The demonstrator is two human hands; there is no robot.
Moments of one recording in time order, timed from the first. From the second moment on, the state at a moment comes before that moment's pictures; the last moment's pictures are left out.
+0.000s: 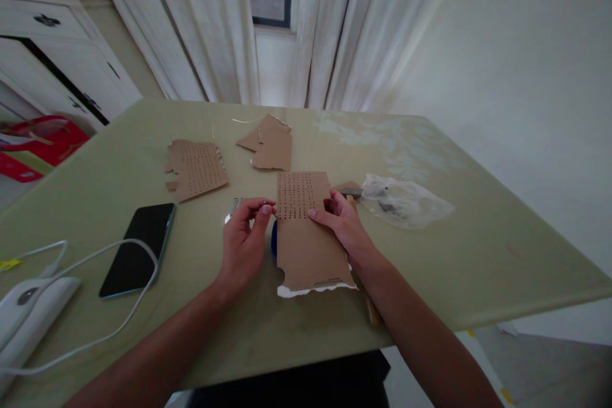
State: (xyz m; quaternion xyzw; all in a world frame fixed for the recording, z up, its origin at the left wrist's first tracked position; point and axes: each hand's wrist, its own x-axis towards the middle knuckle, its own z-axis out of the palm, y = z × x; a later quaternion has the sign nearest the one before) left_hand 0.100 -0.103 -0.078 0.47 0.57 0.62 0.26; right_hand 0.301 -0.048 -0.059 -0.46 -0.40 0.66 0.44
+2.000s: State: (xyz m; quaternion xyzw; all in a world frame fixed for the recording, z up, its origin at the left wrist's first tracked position) left_hand 0.097 -0.109 -0.072 0.56 0.56 0.56 0.25; right_hand 0.298 -0.049 -0.061 -0.44 -0.38 0.68 0.44
